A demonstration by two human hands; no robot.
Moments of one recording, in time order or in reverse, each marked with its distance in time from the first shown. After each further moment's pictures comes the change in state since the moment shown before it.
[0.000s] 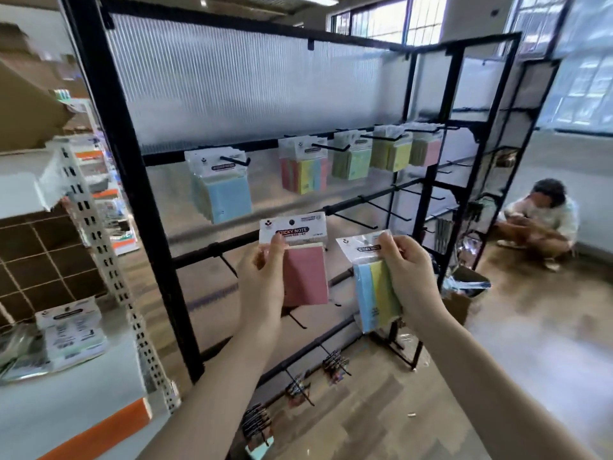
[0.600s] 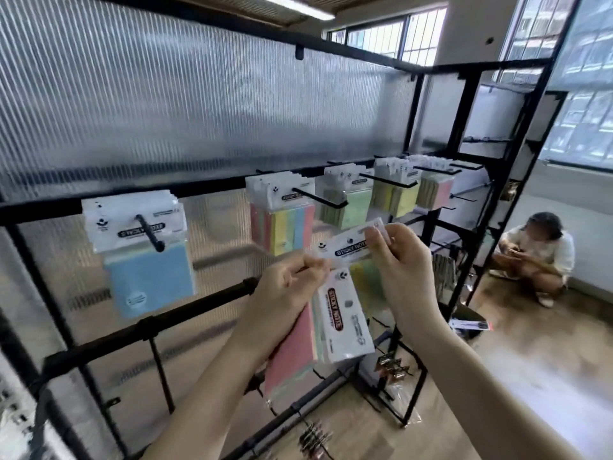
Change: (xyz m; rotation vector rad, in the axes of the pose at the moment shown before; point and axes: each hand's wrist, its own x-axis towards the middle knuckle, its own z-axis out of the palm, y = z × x) left_hand 0.135 0.000 0.097 0.105 -0.610 0.089; right_hand 0.177 -0.005 0.037 -0.003 -0.016 -0.335
